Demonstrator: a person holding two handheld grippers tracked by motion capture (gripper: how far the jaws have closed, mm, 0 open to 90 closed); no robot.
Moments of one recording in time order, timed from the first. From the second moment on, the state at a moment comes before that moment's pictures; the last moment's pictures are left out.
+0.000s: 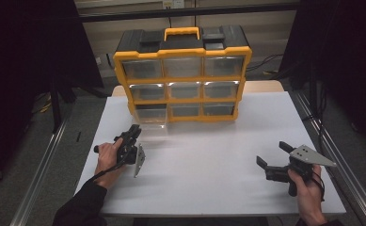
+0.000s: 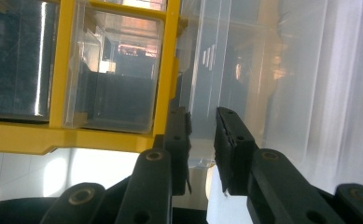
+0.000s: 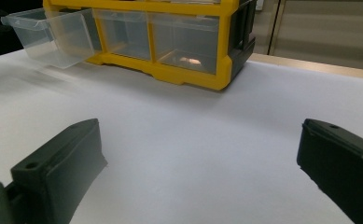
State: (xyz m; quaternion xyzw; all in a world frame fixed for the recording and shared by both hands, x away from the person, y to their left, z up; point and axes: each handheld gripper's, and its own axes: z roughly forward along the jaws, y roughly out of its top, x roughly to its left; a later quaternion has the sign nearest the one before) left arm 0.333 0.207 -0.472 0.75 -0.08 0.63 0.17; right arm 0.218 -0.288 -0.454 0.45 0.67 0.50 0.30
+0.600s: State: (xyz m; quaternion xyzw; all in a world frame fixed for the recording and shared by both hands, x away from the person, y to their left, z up) left arm 0.337 0.208 -0.468 0.76 -0.01 0.60 0.23; right arm 0.219 -0.288 -0.454 0.45 0.67 0.50 0.30
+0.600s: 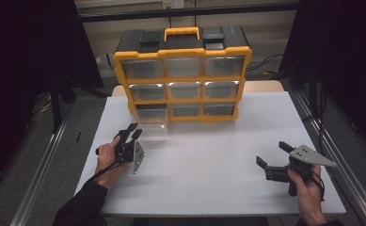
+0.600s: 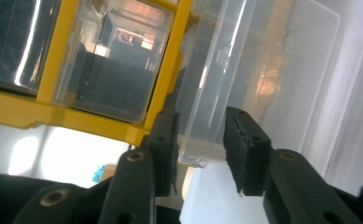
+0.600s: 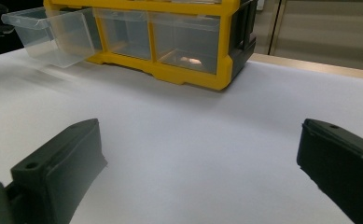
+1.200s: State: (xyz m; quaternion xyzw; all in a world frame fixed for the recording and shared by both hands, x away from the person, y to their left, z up) left arm 0.344 0.208 -0.462 0.76 0.14 0.55 0.32; right arm 0.221 -0.291 -0.456 0.45 0.67 0.50 0.30
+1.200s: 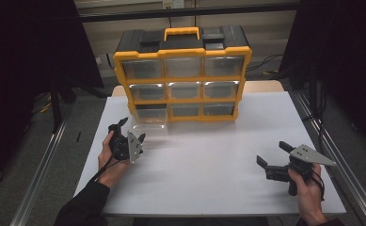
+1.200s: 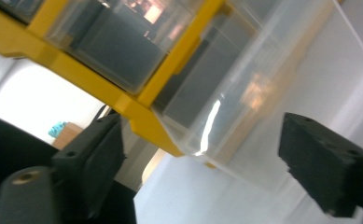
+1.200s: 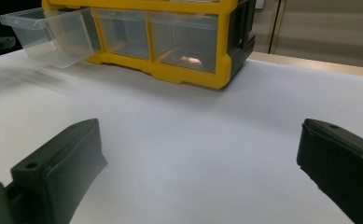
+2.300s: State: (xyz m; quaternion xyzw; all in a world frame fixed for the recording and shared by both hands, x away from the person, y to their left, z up) left arm 0.345 0.222 -0.445 0.68 0.43 0.26 0.54; right arm 0.219 -0.288 -0.455 0.45 0.67 0.50 0.30
